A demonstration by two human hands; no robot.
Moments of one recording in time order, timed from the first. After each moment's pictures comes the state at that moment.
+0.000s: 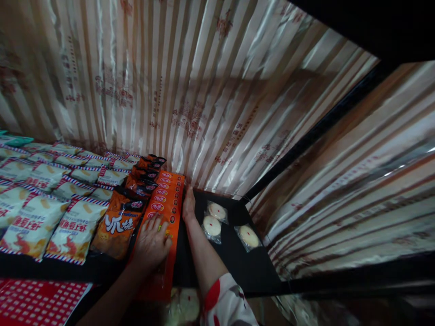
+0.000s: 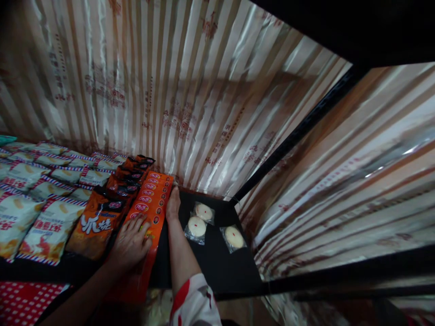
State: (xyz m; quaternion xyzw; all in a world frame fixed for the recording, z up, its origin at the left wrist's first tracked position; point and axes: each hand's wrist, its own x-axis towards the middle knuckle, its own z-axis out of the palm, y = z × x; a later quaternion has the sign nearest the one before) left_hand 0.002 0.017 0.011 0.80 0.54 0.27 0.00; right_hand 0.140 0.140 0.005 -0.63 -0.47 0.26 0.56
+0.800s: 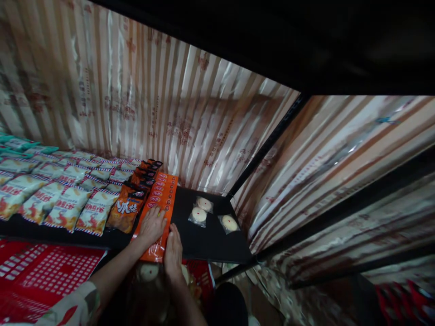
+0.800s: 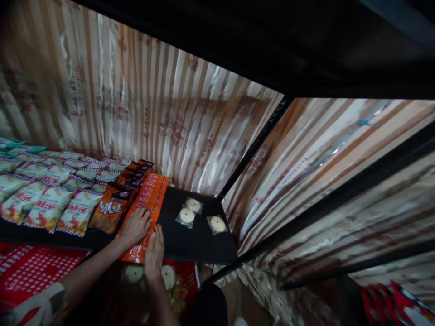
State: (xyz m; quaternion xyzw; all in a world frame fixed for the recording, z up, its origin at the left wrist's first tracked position) left_hand 0.004 -0.006 0.032 0.82 0.52 0.26 -0.03; right_hand 0.100 -0.081 0.004 -0.64 -0.51 0.29 0.50
